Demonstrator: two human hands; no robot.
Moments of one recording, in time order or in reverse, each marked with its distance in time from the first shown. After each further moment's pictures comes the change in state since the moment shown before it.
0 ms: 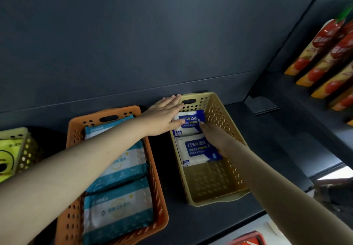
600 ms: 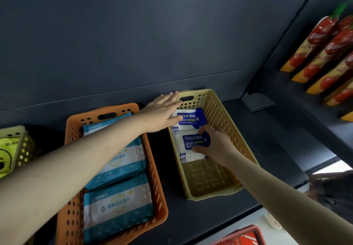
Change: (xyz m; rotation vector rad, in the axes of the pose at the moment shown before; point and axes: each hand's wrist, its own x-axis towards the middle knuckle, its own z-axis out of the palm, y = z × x) left_hand -0.002 0.001 -0.001 -0.013 0.007 0.002; right_hand -0.031 0.028 0.005 -0.627 0.182 -0.291
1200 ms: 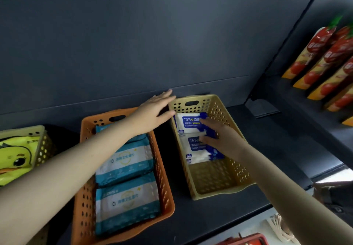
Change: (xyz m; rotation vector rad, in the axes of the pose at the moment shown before) left_hand -0.040 -0.012 -0.015 -0.274 0.316 0.032; right_hand -0.005 -0.006 -0.030 0.002 -0.024 -0.222
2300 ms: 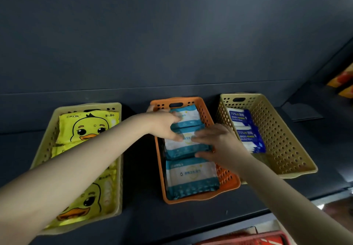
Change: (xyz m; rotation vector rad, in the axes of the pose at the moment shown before) left_hand -0.125 -0.058 -0.055 0.359 -0.489 -0.266; right_hand -0.034 -0.136 0.094 -0.382 0.068 -0.461
